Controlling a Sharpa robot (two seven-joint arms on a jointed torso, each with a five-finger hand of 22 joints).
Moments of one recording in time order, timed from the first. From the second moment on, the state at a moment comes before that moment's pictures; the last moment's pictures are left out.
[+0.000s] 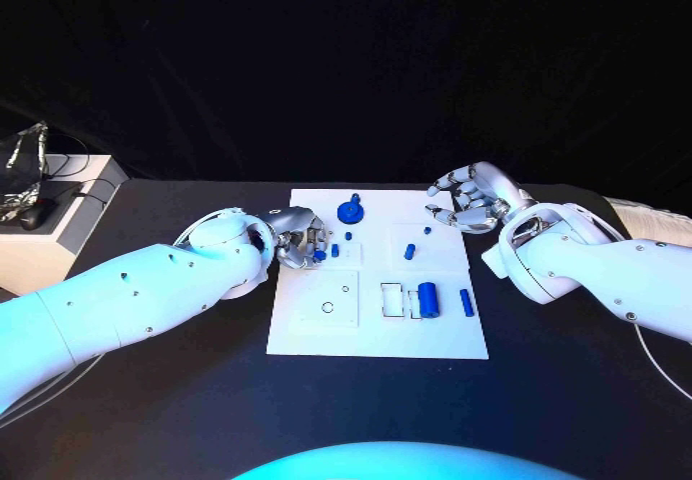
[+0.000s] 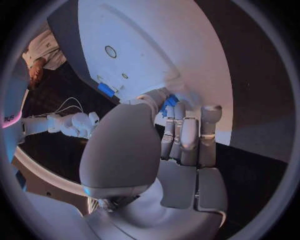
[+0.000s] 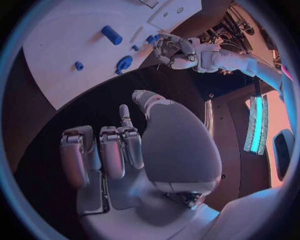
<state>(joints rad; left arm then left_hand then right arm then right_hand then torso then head) 1.08 -0.66 0.09 1.32 -1.54 -0.09 -0.13 1.51 -0.25 0.45 0.22 0.22 0.77 0.15 0.57 0.30 0.79 0.08 1.03 0.39 1.30 0.02 1.42 1.12 0.15 1.16 0.12 1.09 1.10 1.23 -0.91 -0.09 1.58 -1.08 -0.64 -0.09 1.39 -0.24 0.40 0.23 0.38 0.89 0.16 0.23 0.42 1.46 0.08 1.53 1.31 1.47 0.01 1.56 1.31 0.00 1.47 0.11 1.56 1.31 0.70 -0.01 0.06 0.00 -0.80</state>
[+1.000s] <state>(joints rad) 1.08 -0.69 0.09 1.33 -1.48 -0.15 -0.13 1.51 -0.23 0.66 0.13 0.22 0.89 0.12 0.50 0.27 0.92 0.07 0.82 0.28 1.32 0.00 1.41 1.11 0.15 1.16 0.10 1.13 1.12 1.23 -0.91 -0.09 1.59 -1.08 -0.64 -0.09 1.39 -0.24 0.41 0.23 0.38 0.89 0.16 0.23 0.42 1.46 0.08 1.53 1.31 1.47 0.01 1.56 1.31 0.00 1.47 0.11 1.56 1.31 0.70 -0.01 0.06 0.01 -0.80</state>
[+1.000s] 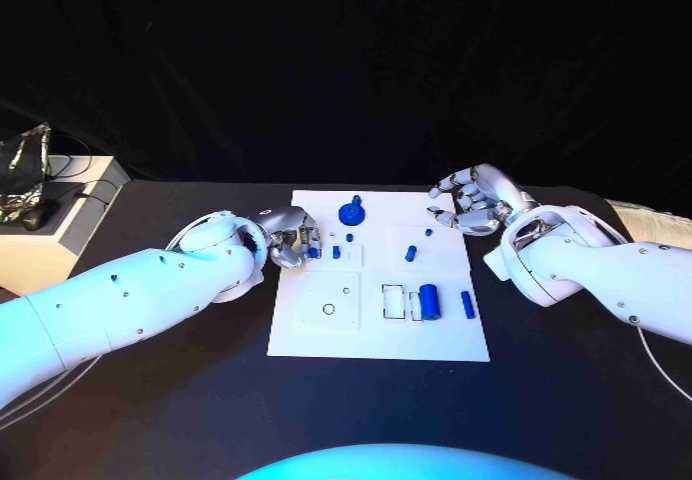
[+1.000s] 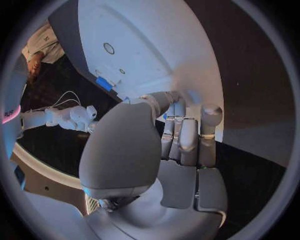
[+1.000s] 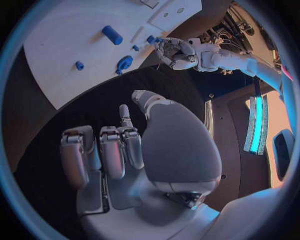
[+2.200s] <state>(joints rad) 1.05 -0.72 0.11 1.33 -1.35 -0.23 -0.09 1.45 -0.19 0.67 0.06 0.21 0.90 0.16 0.44 0.27 1.05 0.10 0.43 0.18 1.29 0.03 1.35 1.03 0.15 1.15 0.12 1.12 1.12 1.23 -0.91 -0.09 1.59 -1.08 -0.64 -0.09 1.39 -0.24 0.41 0.23 0.38 0.89 0.16 0.23 0.42 1.46 0.08 1.53 1.31 1.47 0.01 1.56 1.31 0.00 1.47 0.11 1.56 1.31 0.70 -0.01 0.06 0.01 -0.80</state>
